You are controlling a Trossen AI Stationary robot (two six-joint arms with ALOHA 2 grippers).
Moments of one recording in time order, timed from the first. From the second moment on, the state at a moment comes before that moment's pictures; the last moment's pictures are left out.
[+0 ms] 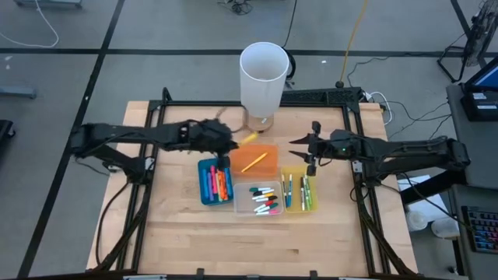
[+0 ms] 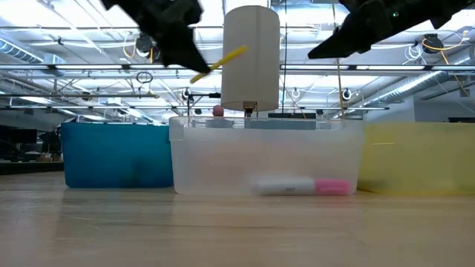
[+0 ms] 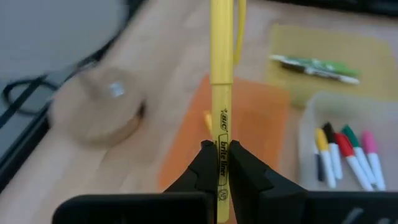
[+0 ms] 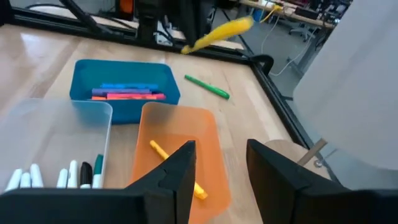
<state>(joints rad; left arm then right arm) 0.14 1.32 1.01 -0.34 -0.12 -0.10 -0.09 0.89 0.60 -0.03 0.13 -0.20</state>
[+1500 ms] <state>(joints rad) 0.19 1.48 1.21 -1.04 -0.37 -0.41 -0.09 0.83 0.60 -0.14 0.13 -0.18</state>
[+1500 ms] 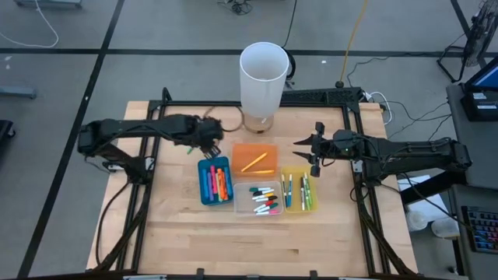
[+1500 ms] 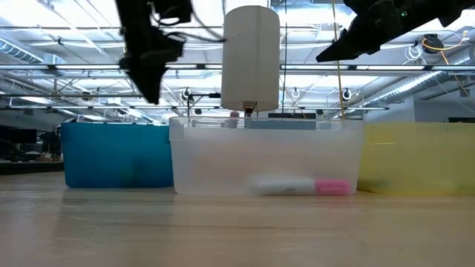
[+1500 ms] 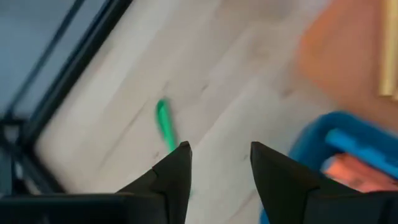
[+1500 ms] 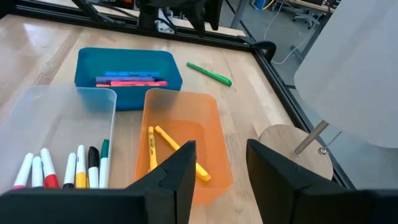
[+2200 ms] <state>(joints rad) 0.57 1.39 0.73 -0.71 -0.09 -0.40 -0.09 0.83 0.60 -0.14 0.13 -0.18</state>
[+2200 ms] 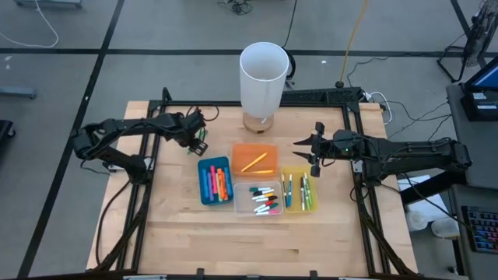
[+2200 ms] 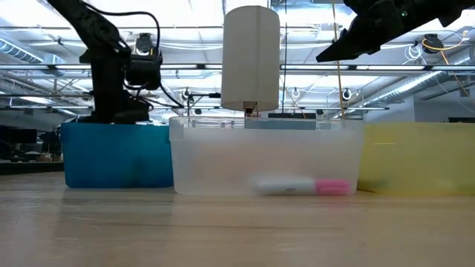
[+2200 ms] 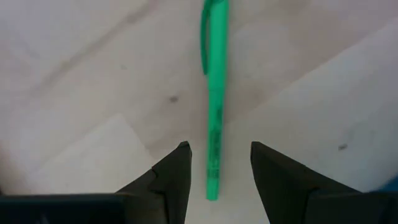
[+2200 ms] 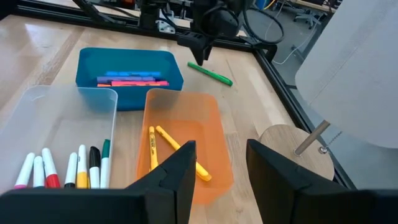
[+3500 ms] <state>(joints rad) 0.64 1.36 0.50 -0.42 -0.08 -0.35 -0.09 0.83 0.60 -0.14 0.13 -0.16</state>
